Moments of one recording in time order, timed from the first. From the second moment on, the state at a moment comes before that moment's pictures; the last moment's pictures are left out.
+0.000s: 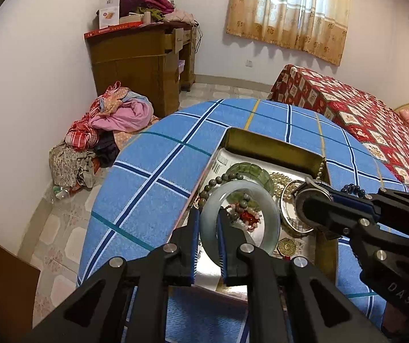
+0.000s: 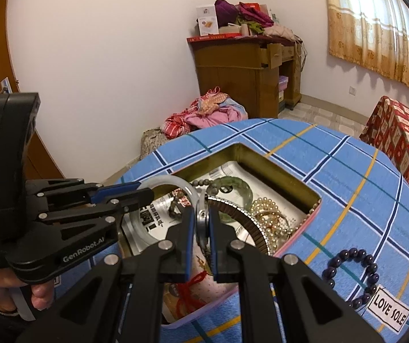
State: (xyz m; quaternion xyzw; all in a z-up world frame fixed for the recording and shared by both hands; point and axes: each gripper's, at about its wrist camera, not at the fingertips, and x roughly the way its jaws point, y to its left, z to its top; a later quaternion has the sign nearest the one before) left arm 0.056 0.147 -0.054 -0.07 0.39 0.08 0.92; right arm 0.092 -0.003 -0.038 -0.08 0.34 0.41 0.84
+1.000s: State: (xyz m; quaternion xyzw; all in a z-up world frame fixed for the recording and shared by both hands) left arm 0.058 0.156 -0.060 -0.10 0.39 0.07 0.91; right arm 0.089 0.003 -0.057 -0.10 0.36 0.41 0.83
